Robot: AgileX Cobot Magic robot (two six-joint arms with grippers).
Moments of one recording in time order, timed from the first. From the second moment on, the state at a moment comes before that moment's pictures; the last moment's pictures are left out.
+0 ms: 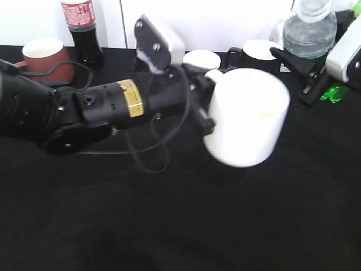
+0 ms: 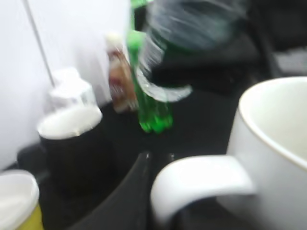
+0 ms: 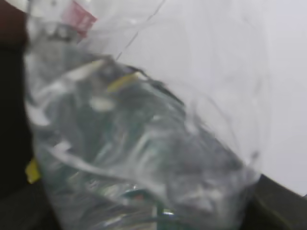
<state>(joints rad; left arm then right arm) -0.70 1.88 -0.93 0.54 -0.87 -0.25 0.03 1.63 -0.62 -0.79 -1.17 -0.27</state>
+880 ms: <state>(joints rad) -0.73 1.88 -0.93 0.52 -0.87 -0.28 0.03 1.59 -0.63 -0.79 -1.17 -0.98</state>
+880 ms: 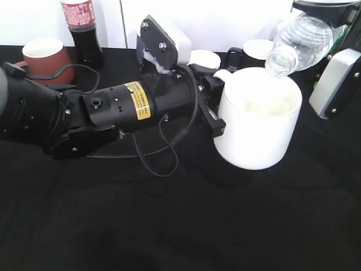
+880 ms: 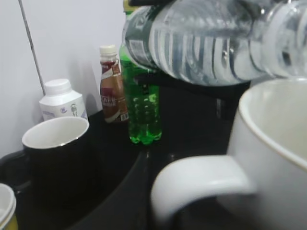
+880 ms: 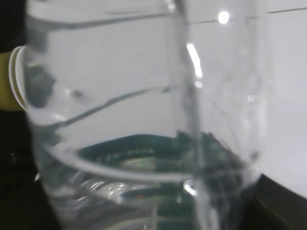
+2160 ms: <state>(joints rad) -0.73 1.89 -0.93 0.52 -0.77 -0.27 0.03 1.59 -0.64 -0.73 -1.18 -1.15</state>
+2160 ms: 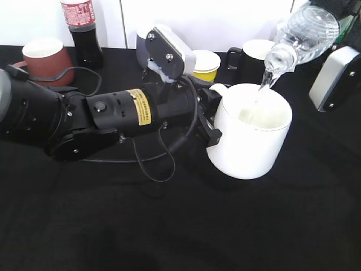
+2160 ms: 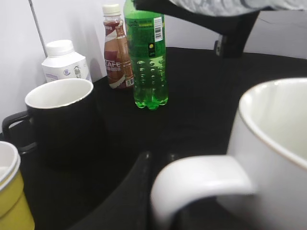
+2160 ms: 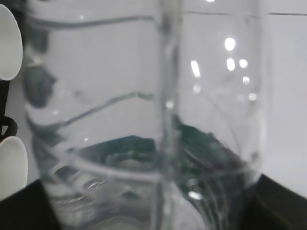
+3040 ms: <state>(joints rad) -0.73 1.89 -0.93 0.53 -0.85 -0.27 0.03 1.59 -0.65 -0.72 -1.20 -0.95</state>
